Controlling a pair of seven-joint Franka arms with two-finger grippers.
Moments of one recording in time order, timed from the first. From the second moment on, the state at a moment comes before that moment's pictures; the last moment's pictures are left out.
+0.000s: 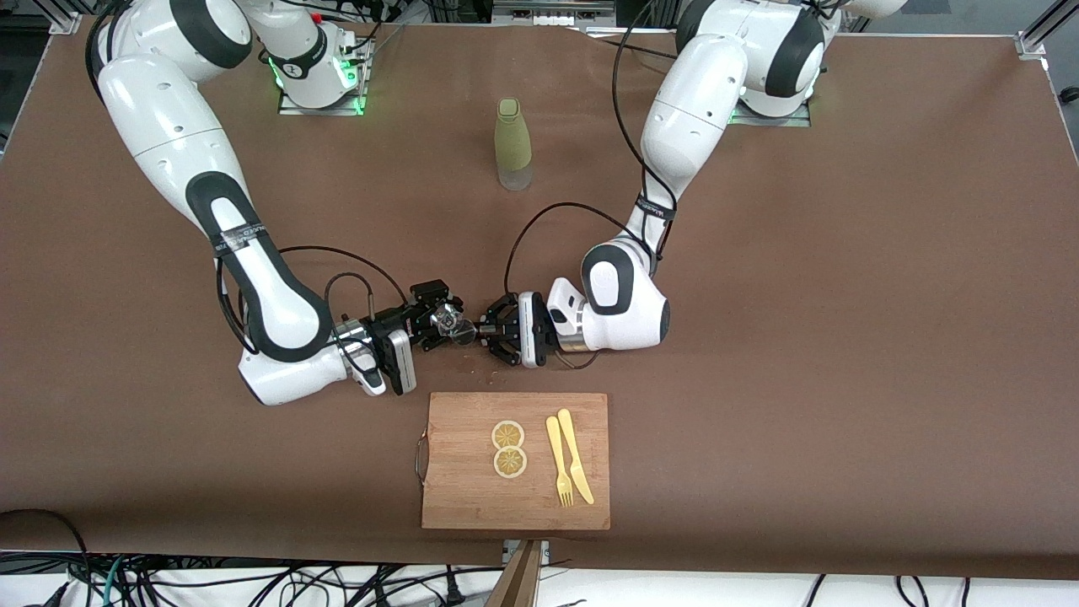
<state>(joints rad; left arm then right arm) -0.78 1.16 0.26 -1.10 -1.79 2.16 1.77 -0.02 1.00 0.39 -1.30 0.79 1.72 -1.10</state>
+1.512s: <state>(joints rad) -0.78 1.17 0.27 -1.10 -1.82 2.14 1.77 -0.02 1.00 0.41 -1.28 0.72 1.71 -1.00</state>
